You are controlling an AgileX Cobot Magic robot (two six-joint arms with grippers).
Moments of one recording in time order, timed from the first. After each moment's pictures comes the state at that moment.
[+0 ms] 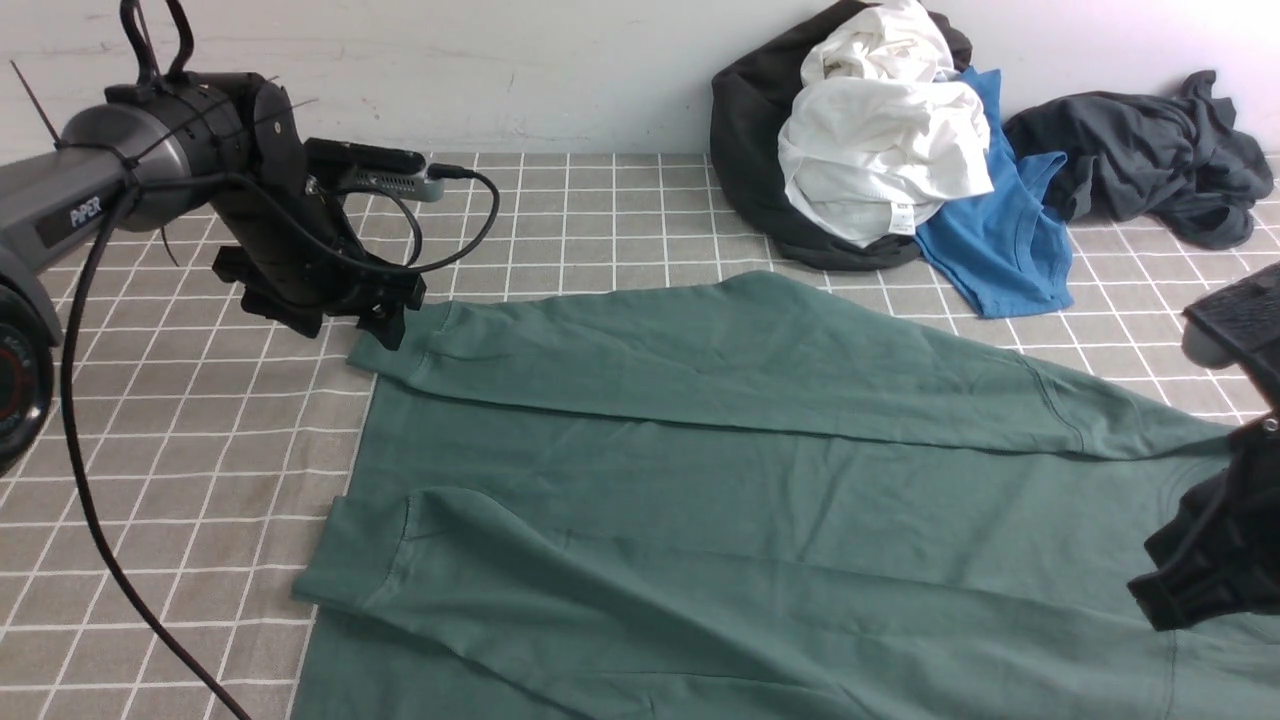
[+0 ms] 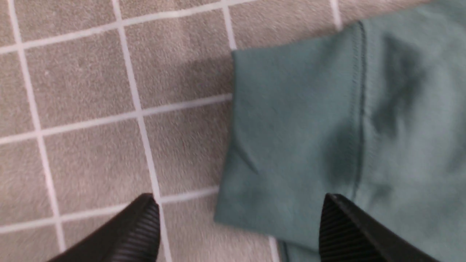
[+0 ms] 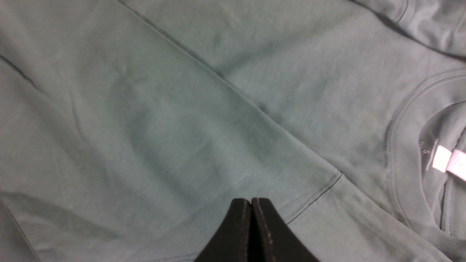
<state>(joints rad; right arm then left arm) 0.38 1.14 -0.88 -0.06 1.04 -0.08 -0.06 2.28 -1.88 -0.09 0.88 0.11</state>
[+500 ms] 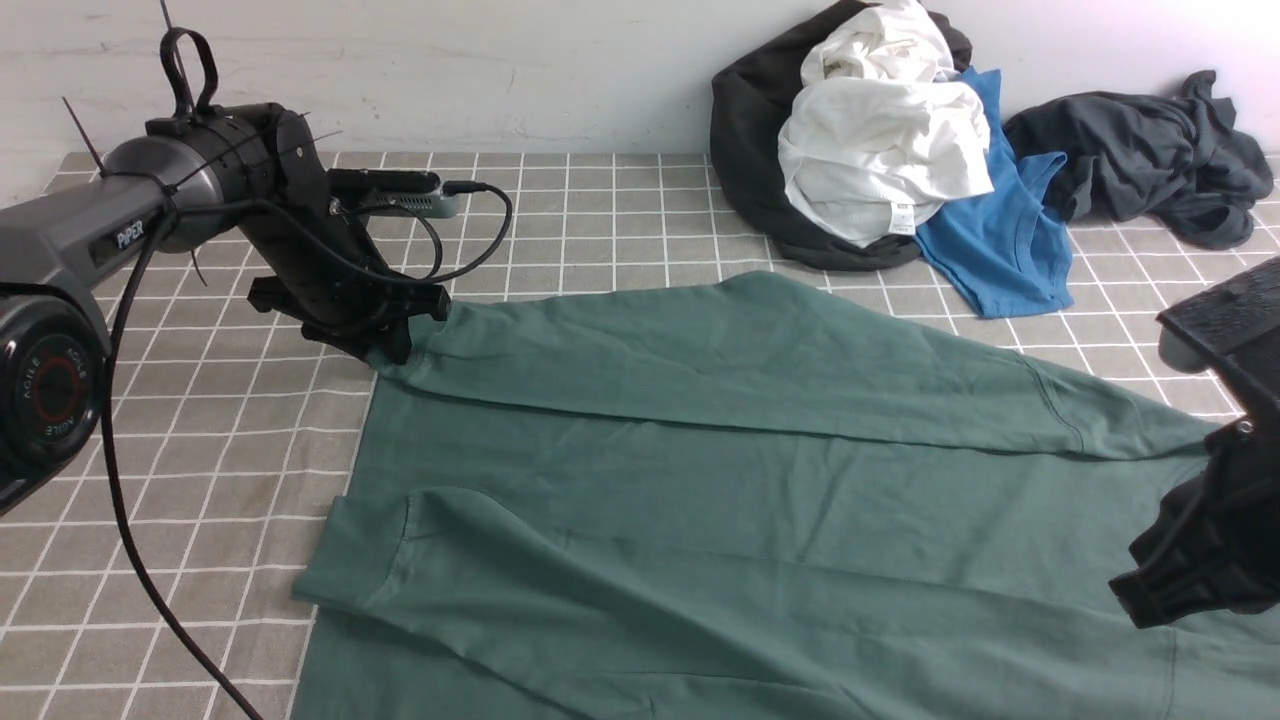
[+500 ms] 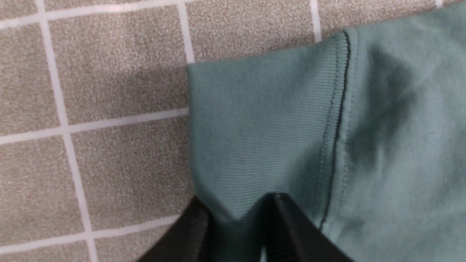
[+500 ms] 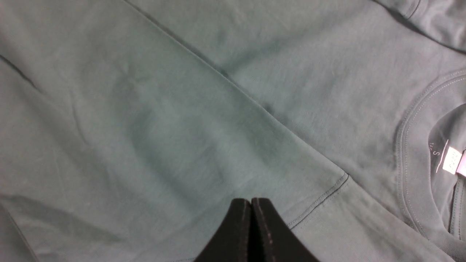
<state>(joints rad) 0.38 1.16 -0.88 -0.05 1.03 -0.08 -0.06 2.34 -1.92 -0.18 0.89 0.11</state>
